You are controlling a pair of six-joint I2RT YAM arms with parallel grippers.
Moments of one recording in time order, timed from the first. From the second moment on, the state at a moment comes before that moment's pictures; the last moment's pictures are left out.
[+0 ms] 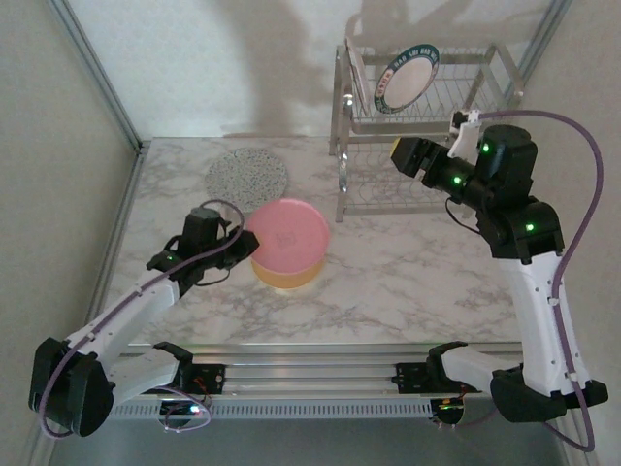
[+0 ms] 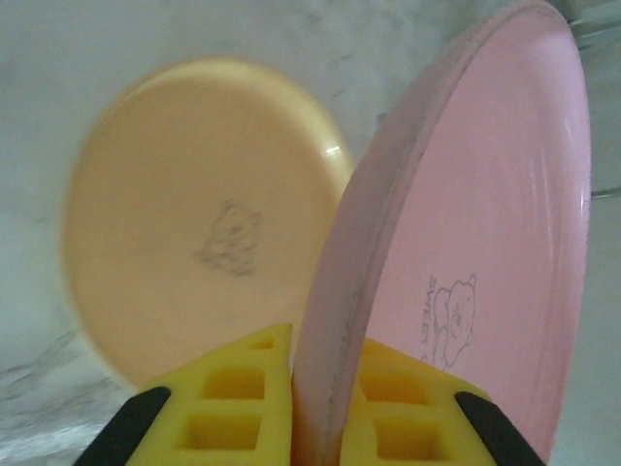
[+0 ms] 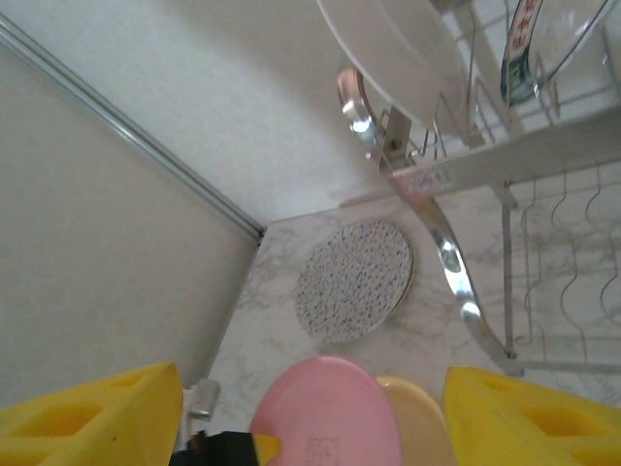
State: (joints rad) left arm -0.35 1.08 0.68 -0.31 0.28 -0.93; right arm 0.29 1.15 1.67 -0.82 -0.34 0.57
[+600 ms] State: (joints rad) left arm -0.33 1.23 0.51 -0.07 0.25 -0.97; right arm 0.29 1.14 1.60 -0.81 -0.46 0.59
